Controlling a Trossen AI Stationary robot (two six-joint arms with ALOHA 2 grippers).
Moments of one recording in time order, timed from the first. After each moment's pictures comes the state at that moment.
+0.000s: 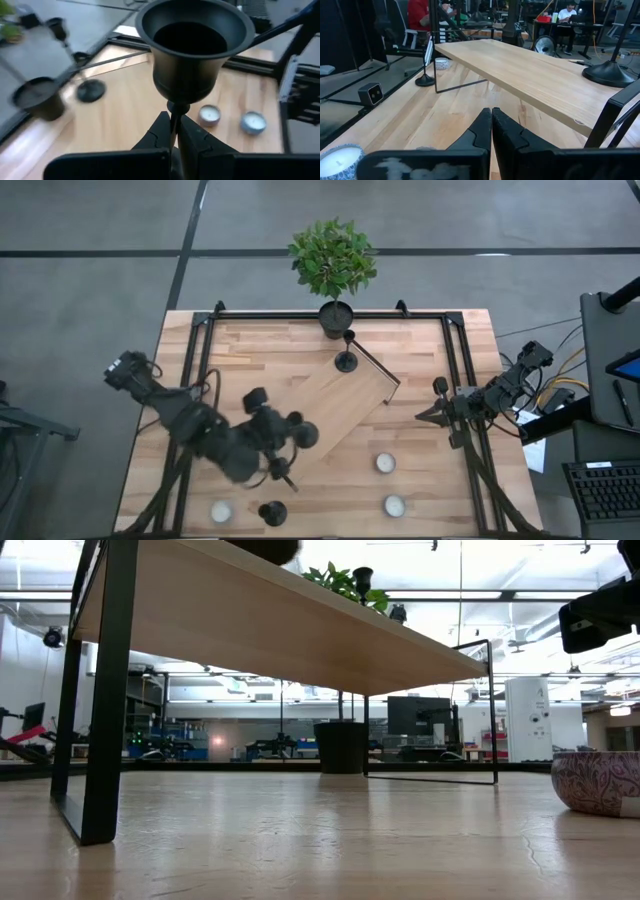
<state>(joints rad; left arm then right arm) -0.60 1.52 1.67 -0.85 -0.82 -0.61 0.69 0.01 0.11 -0.23 0.52 0.07</state>
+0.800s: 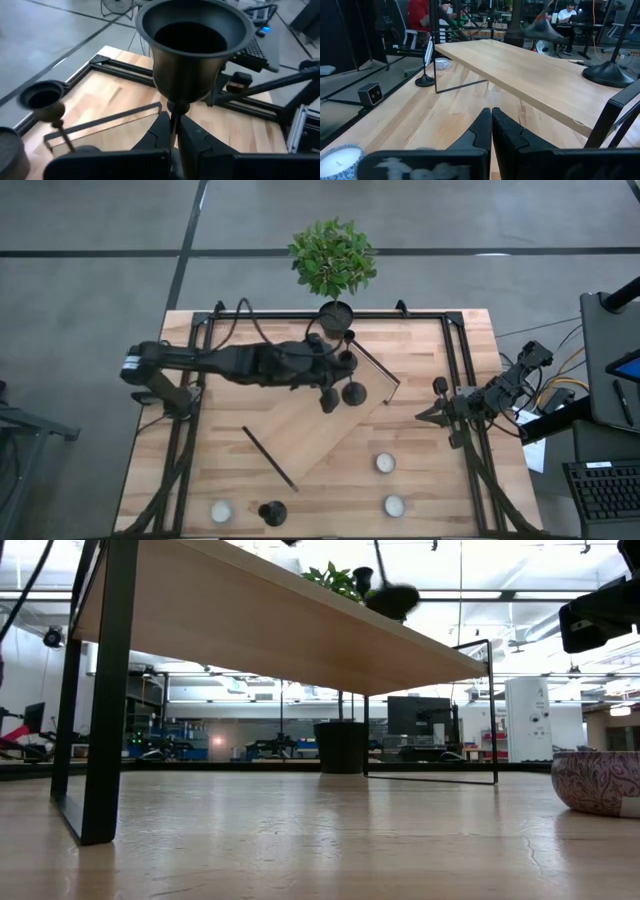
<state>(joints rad) -0.08 1.59 1.61 -0.37 -0.27 -0.27 0.69 0.01 0.11 -0.23 0.52 0.07</state>
